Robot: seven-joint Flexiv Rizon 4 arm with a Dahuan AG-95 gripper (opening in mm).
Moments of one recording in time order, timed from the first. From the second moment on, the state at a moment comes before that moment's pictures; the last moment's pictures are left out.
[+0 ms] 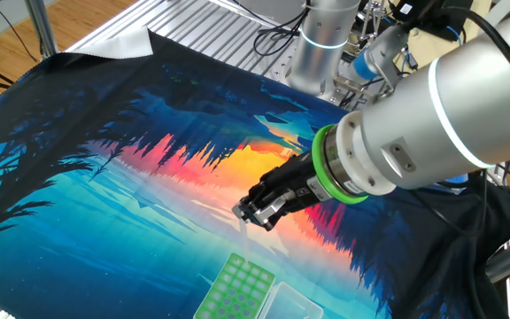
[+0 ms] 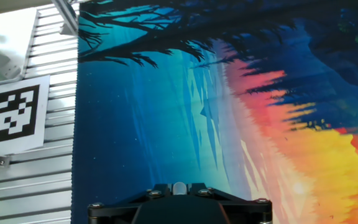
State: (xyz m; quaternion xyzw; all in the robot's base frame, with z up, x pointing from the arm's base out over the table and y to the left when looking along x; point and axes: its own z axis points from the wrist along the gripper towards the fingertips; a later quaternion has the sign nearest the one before) arm 0.637 0.122 0.262 0.72 0.64 -0.14 0.24
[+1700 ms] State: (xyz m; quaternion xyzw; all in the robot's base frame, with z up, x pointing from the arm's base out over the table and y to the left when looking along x) arm 0.648 0.118 0.251 0.72 0.63 -0.15 0.25
